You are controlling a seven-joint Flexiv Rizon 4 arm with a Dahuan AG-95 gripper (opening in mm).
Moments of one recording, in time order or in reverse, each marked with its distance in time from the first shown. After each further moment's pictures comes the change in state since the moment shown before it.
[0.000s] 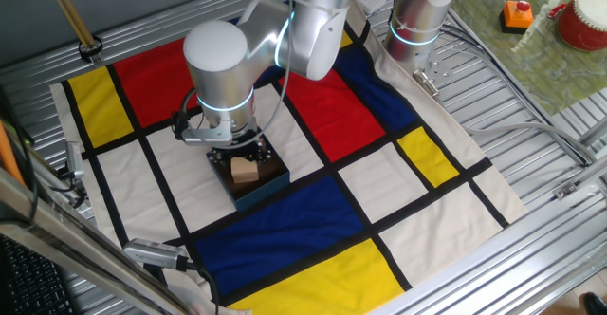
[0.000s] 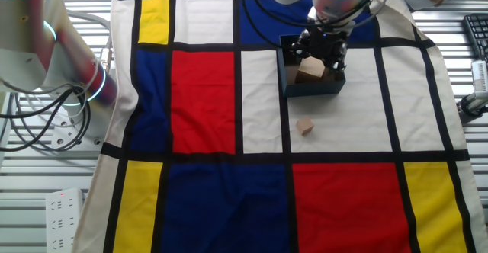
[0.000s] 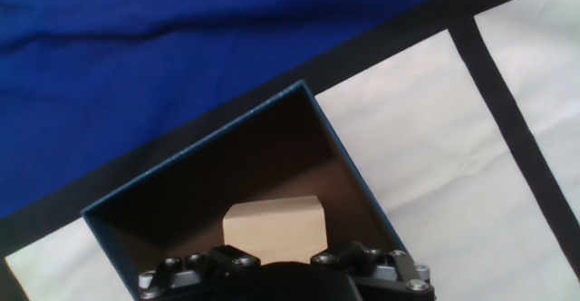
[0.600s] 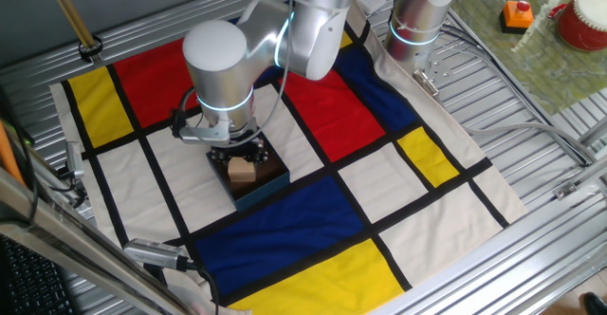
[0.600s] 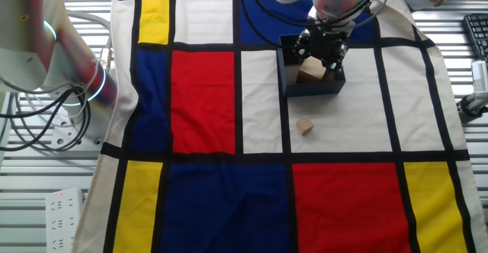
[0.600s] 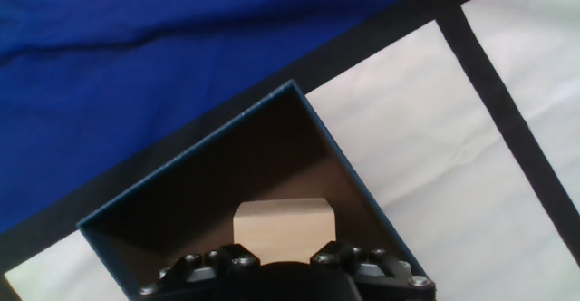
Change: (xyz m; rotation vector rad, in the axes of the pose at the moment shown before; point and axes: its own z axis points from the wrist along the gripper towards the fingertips) arm 0.000 -0.001 -0.001 -0.003 -0.006 0.035
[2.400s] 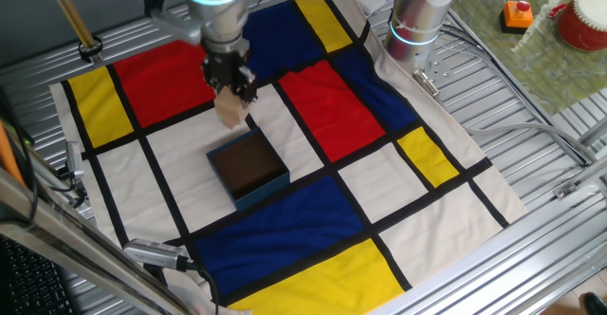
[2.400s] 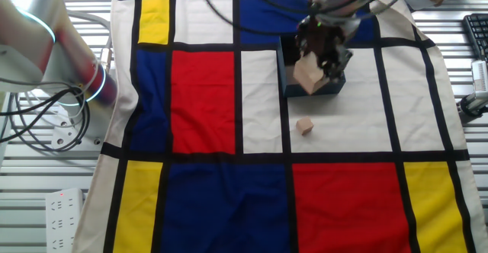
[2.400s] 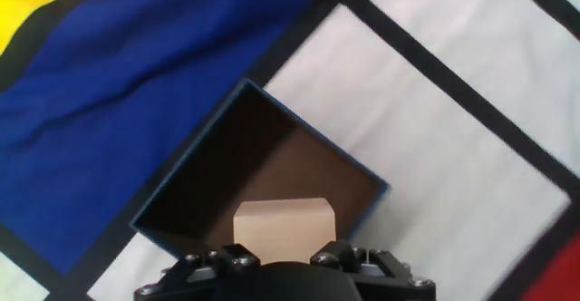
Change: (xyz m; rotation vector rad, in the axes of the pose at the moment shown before) arm 0.100 -0.015 -0.136 0.024 -0.044 0.431
